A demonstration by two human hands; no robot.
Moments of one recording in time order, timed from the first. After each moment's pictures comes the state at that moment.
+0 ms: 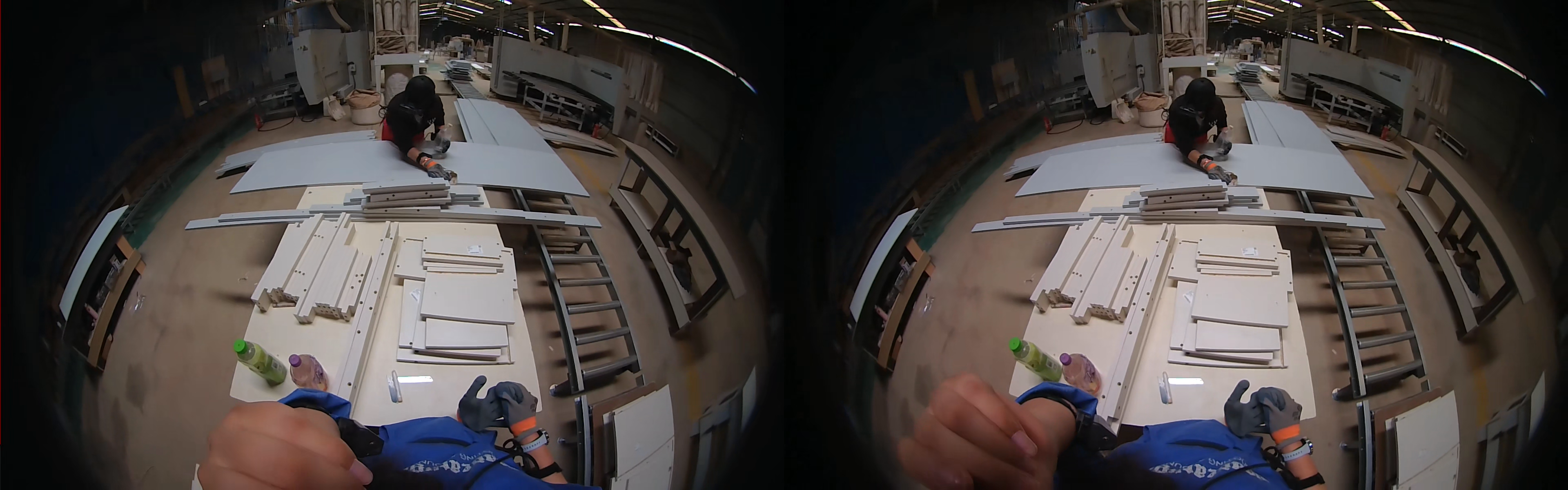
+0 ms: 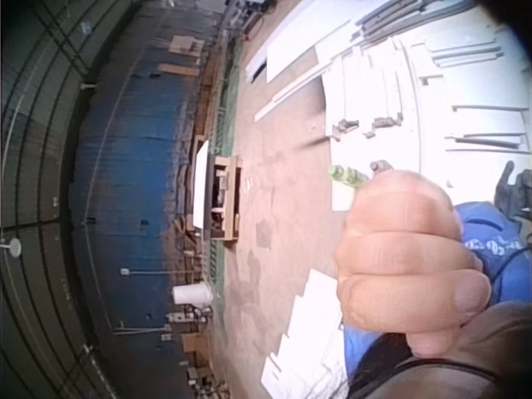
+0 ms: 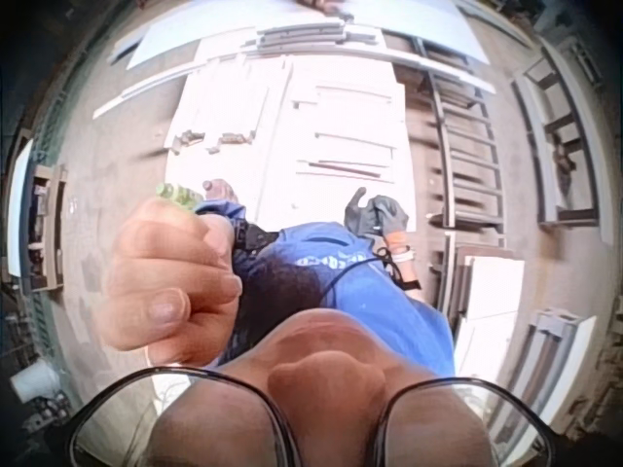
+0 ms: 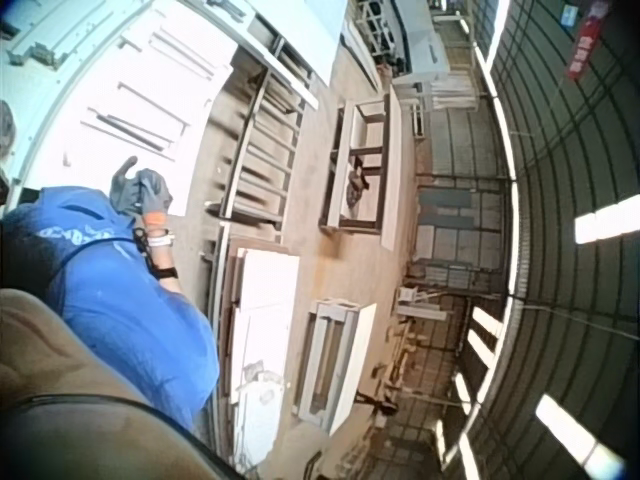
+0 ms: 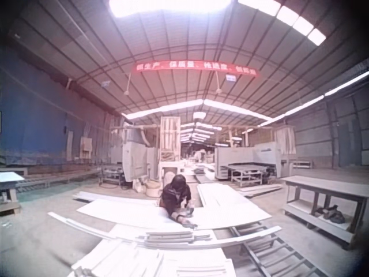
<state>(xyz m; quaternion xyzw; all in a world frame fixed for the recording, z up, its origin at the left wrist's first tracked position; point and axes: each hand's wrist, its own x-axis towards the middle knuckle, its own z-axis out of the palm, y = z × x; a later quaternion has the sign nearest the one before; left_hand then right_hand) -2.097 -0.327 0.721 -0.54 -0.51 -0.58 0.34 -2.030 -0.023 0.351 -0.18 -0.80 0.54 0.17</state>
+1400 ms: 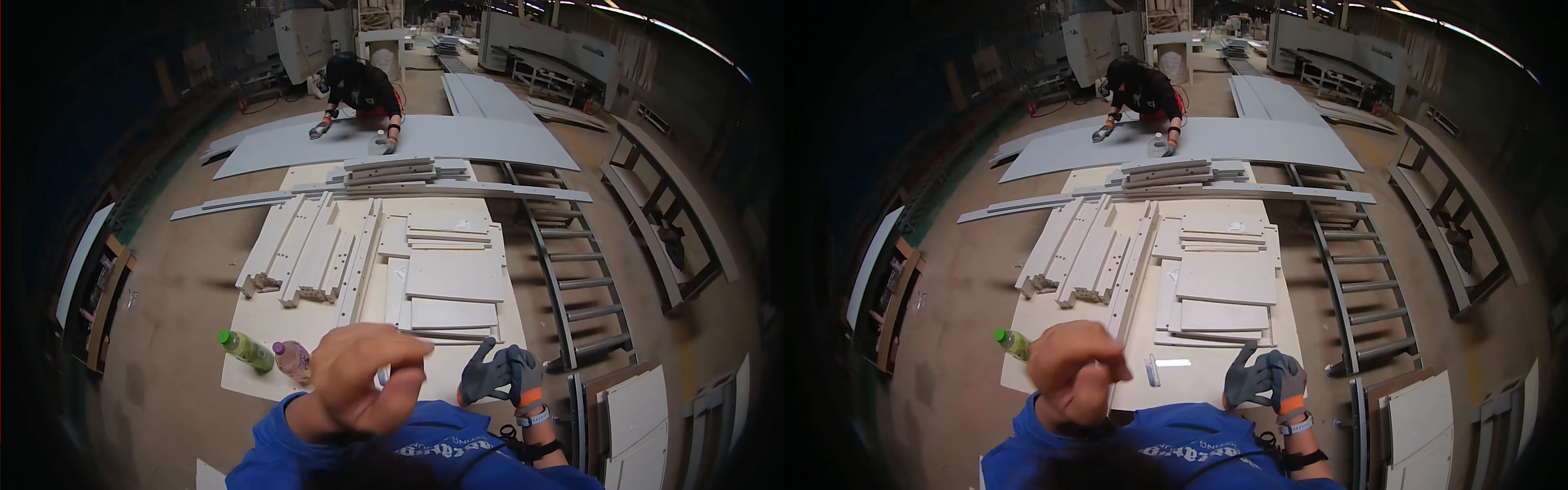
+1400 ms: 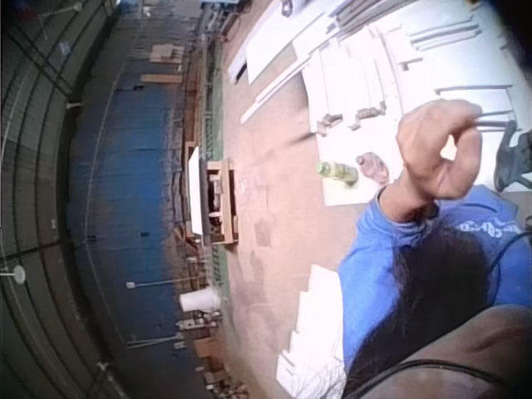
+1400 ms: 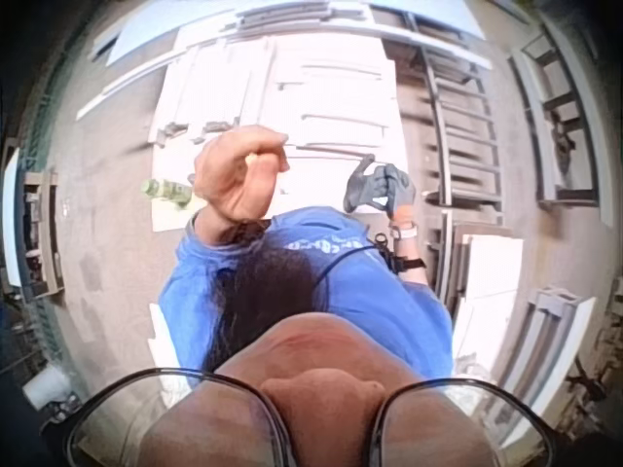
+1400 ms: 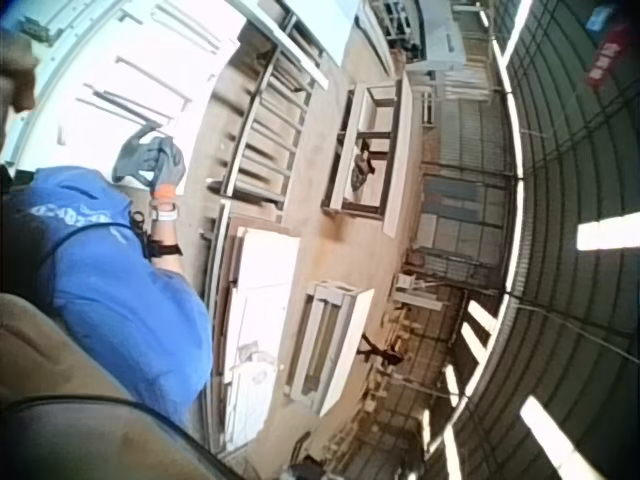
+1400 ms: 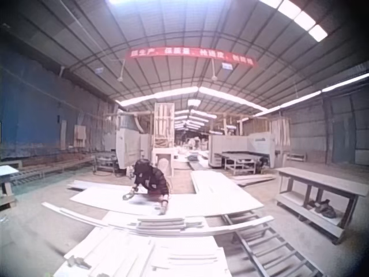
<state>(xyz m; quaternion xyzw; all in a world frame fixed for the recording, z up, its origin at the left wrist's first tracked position) -2.163 -0.287 0.631 -0.49 -0.61 -0.58 0.22 -2.048 0.005 0.374 -0.19 -0.79 0.54 0.21</state>
